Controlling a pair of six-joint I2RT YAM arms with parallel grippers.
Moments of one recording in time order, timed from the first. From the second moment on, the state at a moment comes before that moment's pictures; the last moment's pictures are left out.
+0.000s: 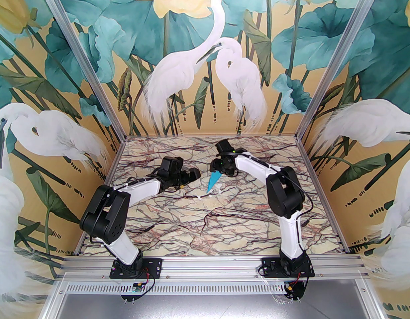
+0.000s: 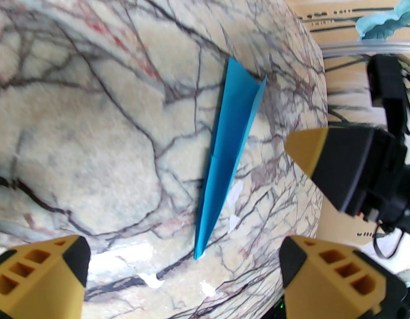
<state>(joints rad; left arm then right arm) -0.35 1.67 0.92 -0.04 0.39 -0.73 0.55 2.10 1.73 -0.75 0.01 0.61</state>
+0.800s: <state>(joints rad) -0.35 1.66 0.83 0.01 0.37 -0.75 0.60 2.39 2.04 -1.03 0.13 0.60</state>
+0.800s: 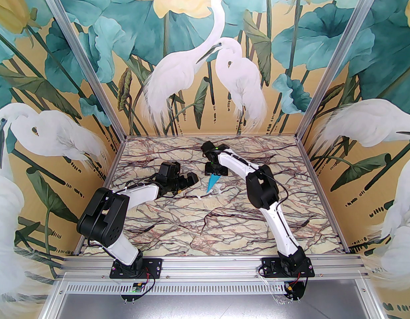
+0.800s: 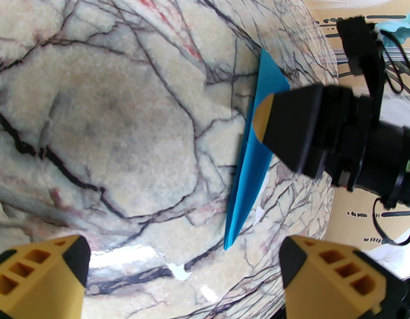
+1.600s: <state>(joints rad) -0.43 1.73 0.95 0.02 0.42 -0.72 0.50 2.10 1.52 -0.69 0.00 0.70</state>
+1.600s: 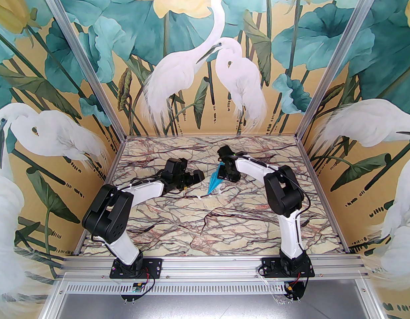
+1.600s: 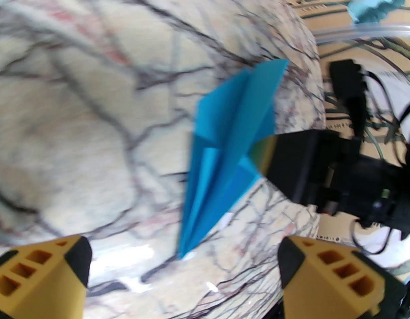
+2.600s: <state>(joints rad) -0.51 2.04 1.24 -0.02 0.54 -0.55 0.44 2.03 1.34 -0.45 -0.18 0.75</state>
